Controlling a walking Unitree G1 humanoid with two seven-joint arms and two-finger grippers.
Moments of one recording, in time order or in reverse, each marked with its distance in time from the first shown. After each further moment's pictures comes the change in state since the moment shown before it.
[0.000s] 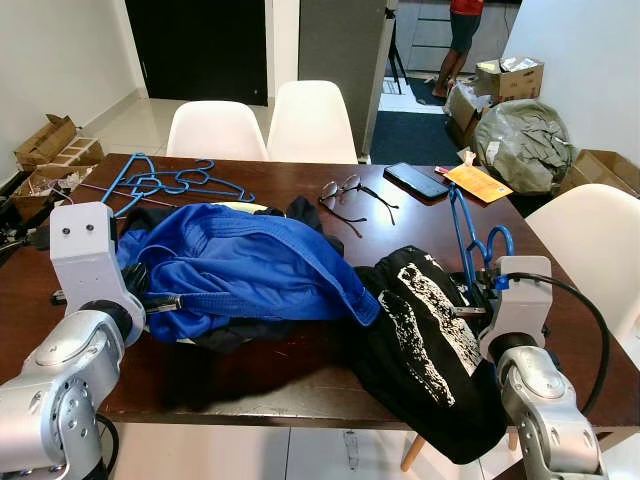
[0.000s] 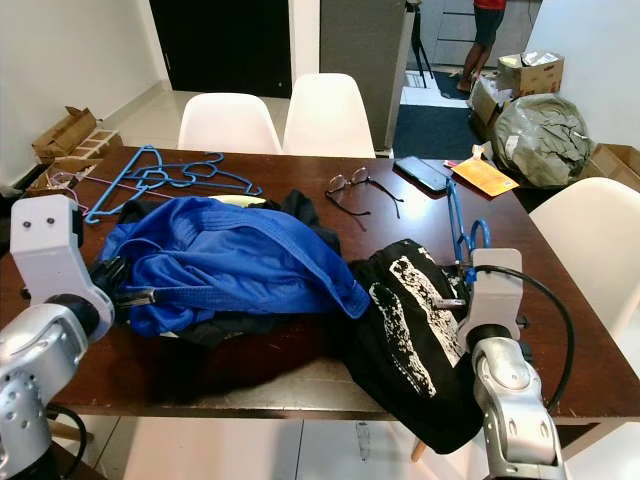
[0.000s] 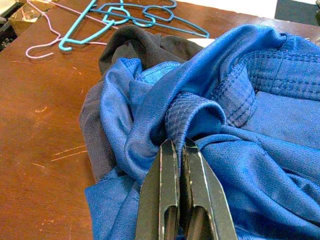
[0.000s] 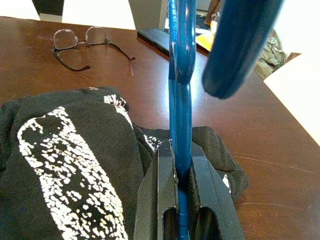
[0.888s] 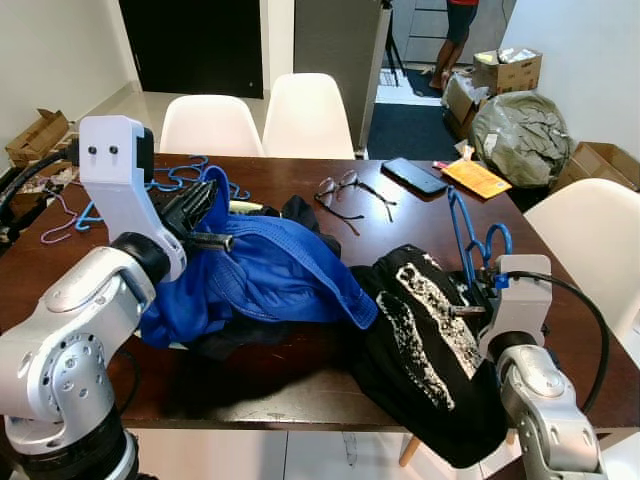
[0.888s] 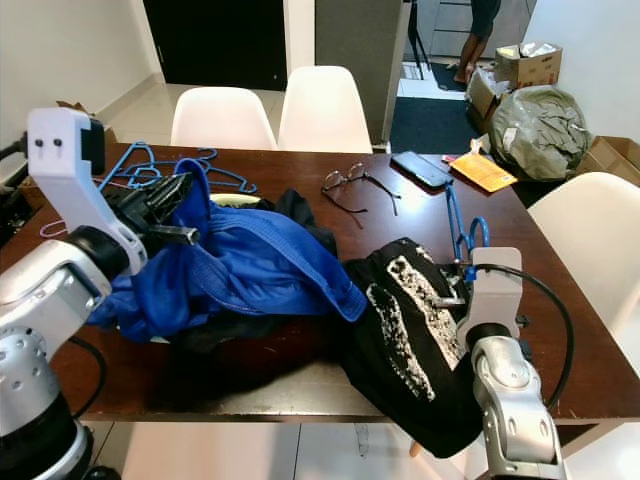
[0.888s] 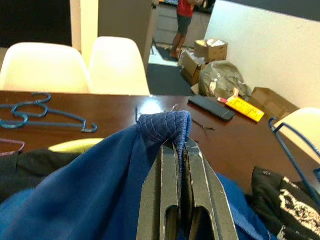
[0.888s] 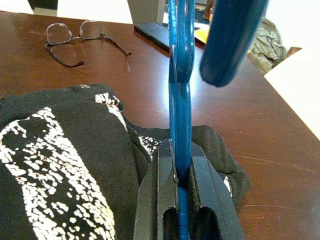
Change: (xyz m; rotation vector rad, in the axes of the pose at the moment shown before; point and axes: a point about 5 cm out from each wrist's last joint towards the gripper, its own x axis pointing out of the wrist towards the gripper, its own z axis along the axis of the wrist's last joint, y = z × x) left arm -0.009 -0.056 0.068 -0.064 -0.307 -0.535; right arm 0.001 0.001 0.001 0.011 0.000 0.003
